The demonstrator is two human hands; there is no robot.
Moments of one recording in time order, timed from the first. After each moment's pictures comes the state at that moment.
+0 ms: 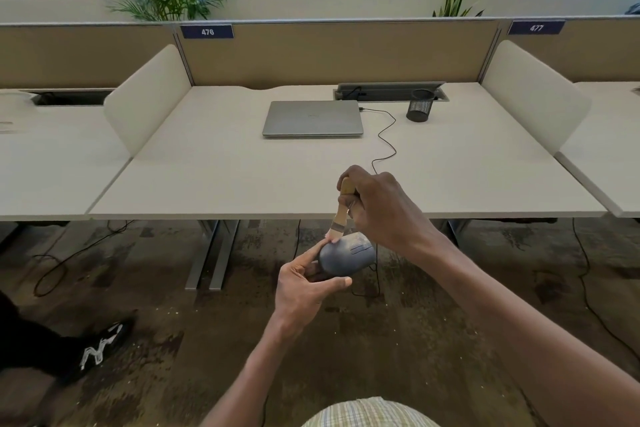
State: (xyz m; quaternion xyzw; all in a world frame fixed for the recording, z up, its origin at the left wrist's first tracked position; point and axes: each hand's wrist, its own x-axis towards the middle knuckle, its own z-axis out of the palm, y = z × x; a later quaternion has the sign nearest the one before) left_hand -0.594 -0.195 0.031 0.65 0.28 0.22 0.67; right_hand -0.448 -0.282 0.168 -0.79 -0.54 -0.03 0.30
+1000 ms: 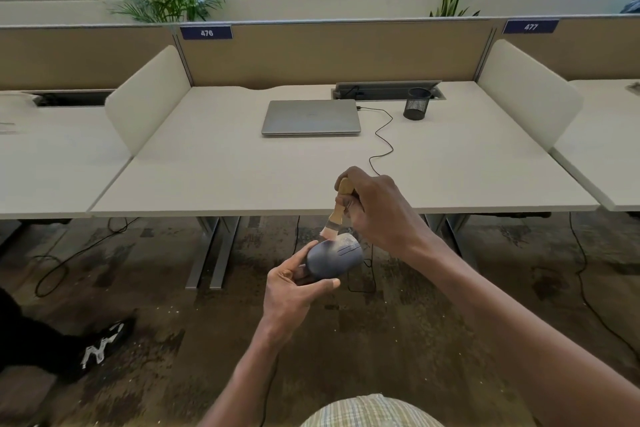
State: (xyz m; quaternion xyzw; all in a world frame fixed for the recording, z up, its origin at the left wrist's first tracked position) left_hand -0.620 -0.199 0.026 0.65 0.27 0.23 0.67; right_hand -0.463 -0.298 0.166 -0.77 -0.54 -0.02 0.35
